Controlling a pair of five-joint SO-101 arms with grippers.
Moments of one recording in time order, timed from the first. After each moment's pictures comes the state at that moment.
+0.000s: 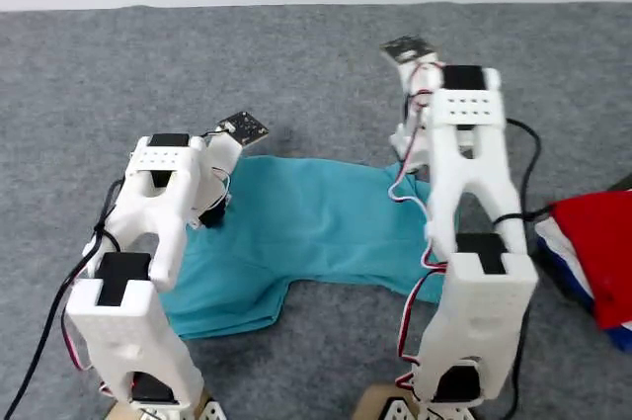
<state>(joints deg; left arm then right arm) -2.8 20.9 15.3 69.1 -33.5 -4.4 27.8 -24.1 87.1 23.3</state>
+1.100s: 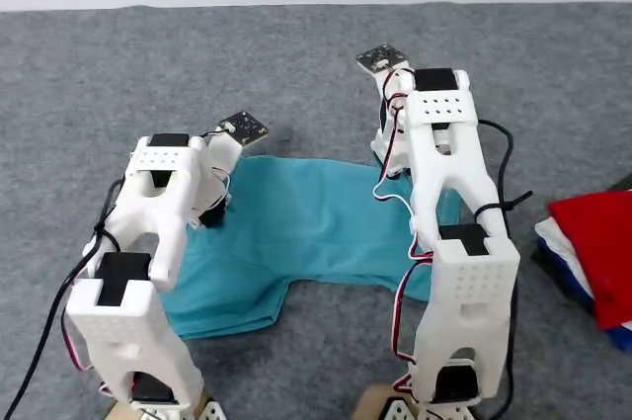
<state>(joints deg) -2.8 20.9 15.3 69.1 -33.4 -7.1 35.1 -28.5 87.2 22.5</state>
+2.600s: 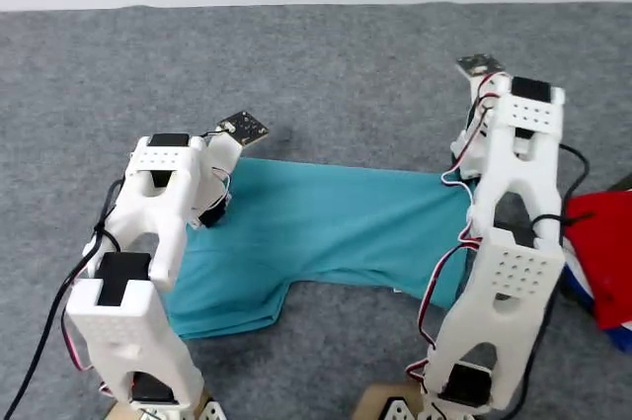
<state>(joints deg) -2.8 20.9 15.3 69.1 -33.4 11.5 41.5 -34.4 87.2 26.5</state>
